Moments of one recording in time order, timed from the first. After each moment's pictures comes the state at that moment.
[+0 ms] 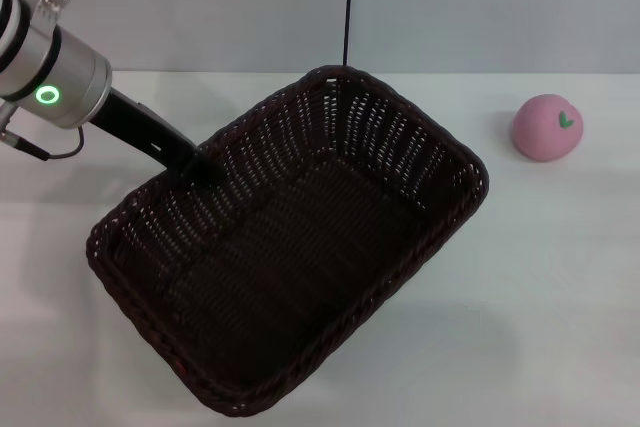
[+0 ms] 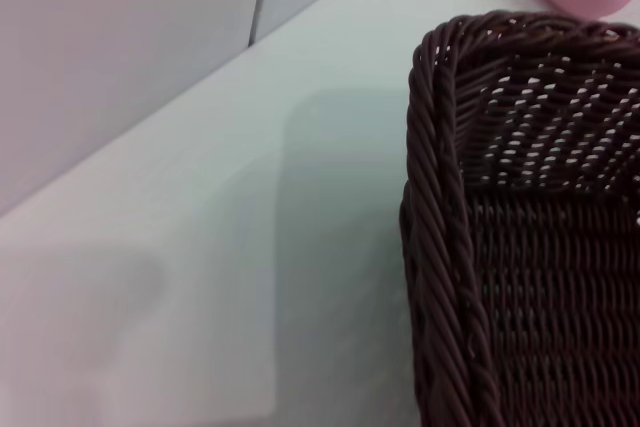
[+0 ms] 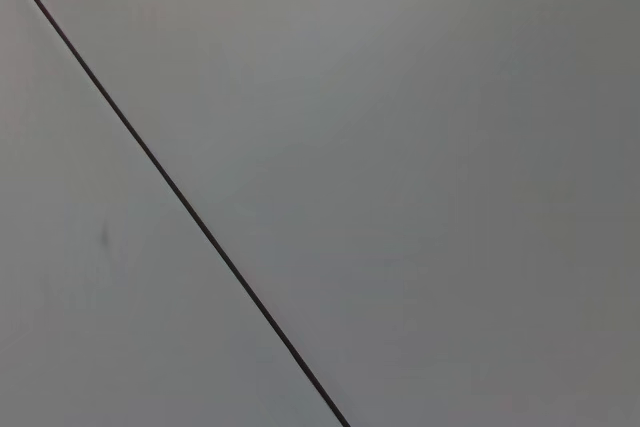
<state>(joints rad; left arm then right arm) -0.72 -2.06 1.08 1.12 2.55 1.60 -2.34 0.31 2.08 -0.34 -0.11 -0.82 -1.54 0.95</state>
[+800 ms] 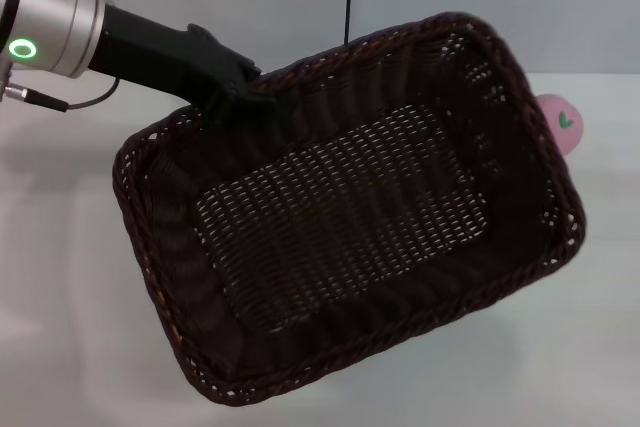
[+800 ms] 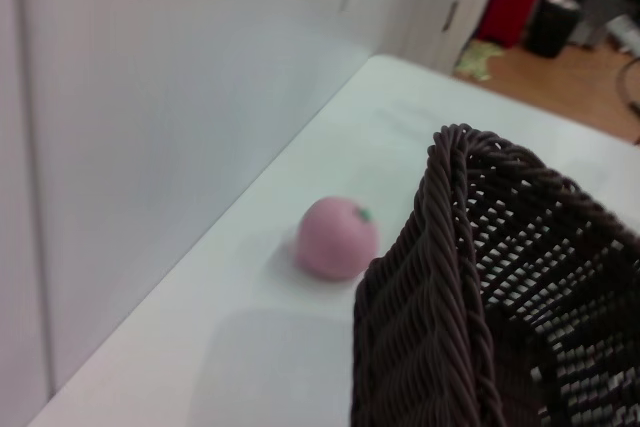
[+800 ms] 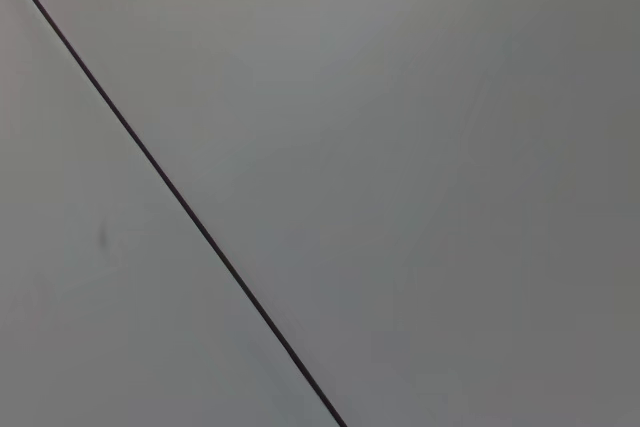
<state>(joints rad) -0.66 -2.05 0.99 1.26 2.17 1.70 -2.09 0.30 2.08 -0.34 -0.12 -0.82 -1.54 0.95</state>
